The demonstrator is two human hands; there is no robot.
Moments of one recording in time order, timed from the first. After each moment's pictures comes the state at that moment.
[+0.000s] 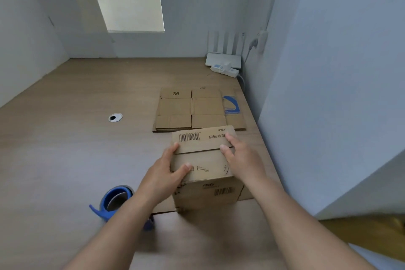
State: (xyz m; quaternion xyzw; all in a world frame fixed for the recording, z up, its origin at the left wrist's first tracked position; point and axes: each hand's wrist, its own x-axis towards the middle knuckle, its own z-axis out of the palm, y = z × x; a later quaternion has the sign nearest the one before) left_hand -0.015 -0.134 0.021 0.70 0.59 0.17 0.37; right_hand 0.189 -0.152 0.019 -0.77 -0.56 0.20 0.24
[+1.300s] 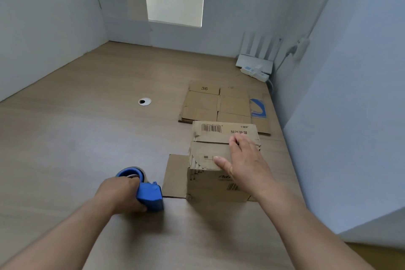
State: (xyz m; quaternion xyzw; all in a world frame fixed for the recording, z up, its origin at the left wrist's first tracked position) left_hand -0.156 -0.139 -0.051 0.75 0.63 -0.21 0.08; right_hand 0.132 -0.159 0.029 -0.69 -0.72 0.11 0.01
